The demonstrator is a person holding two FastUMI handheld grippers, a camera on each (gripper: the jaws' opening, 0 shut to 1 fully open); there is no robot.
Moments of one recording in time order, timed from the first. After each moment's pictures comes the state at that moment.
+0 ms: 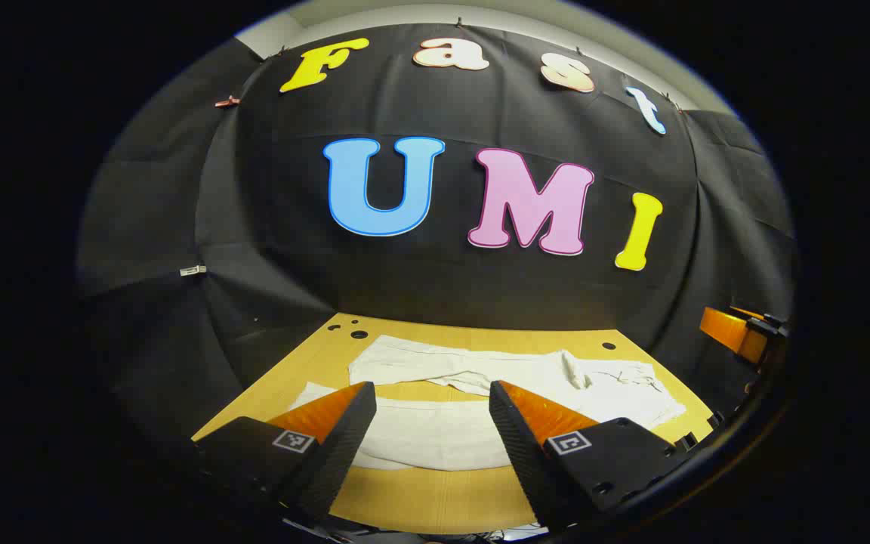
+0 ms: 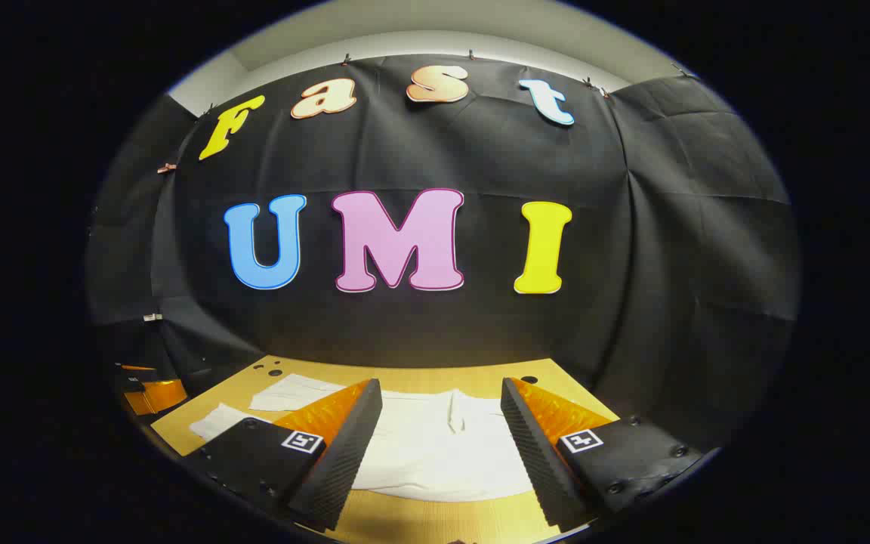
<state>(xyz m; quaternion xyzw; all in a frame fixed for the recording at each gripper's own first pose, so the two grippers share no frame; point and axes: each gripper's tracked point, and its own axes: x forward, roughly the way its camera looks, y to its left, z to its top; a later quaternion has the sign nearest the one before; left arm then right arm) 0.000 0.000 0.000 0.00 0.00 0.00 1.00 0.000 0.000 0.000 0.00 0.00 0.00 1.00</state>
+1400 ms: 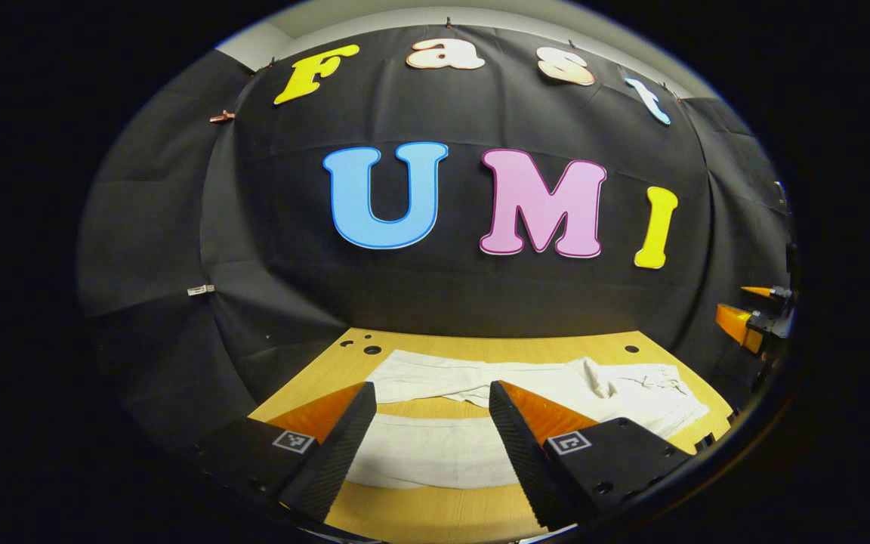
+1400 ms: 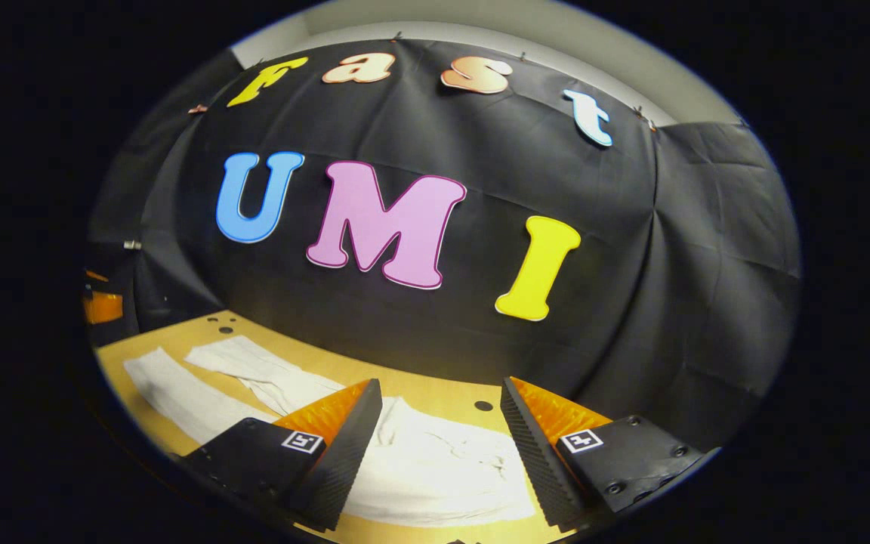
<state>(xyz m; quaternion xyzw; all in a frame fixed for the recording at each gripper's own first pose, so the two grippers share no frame) 0.033 0.012 0.014 0.02 -0.02 0.04 1.00 0.073 -0.078 -0.005 -0.16 0.00 0.01 0.99</state>
